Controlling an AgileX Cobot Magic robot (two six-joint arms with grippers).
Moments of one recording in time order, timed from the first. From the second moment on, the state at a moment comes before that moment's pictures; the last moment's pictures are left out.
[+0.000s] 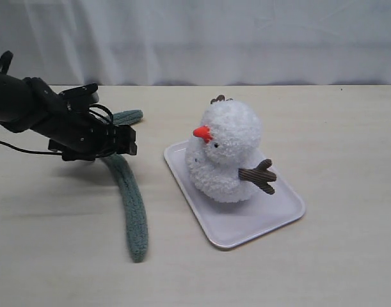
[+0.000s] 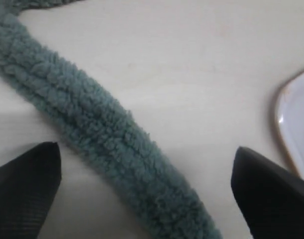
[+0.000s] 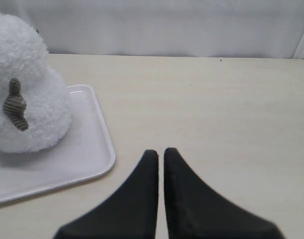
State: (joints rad) left arm -0.25 2.09 -1.21 -0.72 0.33 0.42; right arm 0.04 0.00 0.00 -0.04 0.35 0.00
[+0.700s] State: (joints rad) left arm -0.25 2.14 -1.25 -0.71 0.50 0.40; right arm 0.04 0.00 0.00 -0.04 0.35 0.00
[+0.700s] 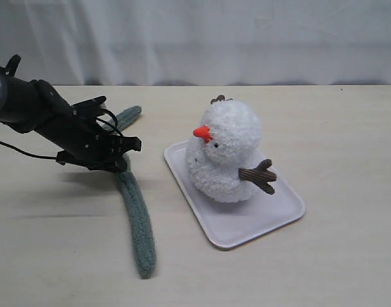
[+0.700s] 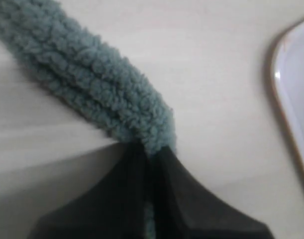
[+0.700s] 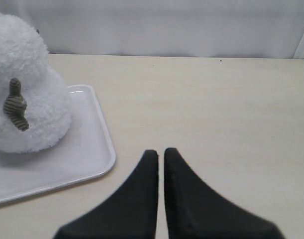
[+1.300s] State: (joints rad) left arm -0.25 1.91 -1.25 -0.60 0.60 0.51; right arm 0.04 0.00 0.00 -0.04 0.35 0.00
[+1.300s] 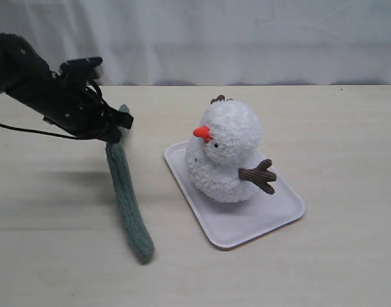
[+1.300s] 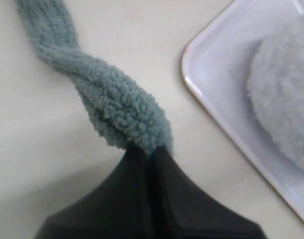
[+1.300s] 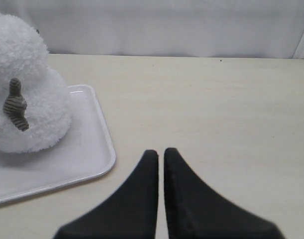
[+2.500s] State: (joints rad) left arm -0.71 1.72 -1.34 -0.87 0.18 0.81; right arm 0.04 0.00 0.00 -0.03 0.35 0.00
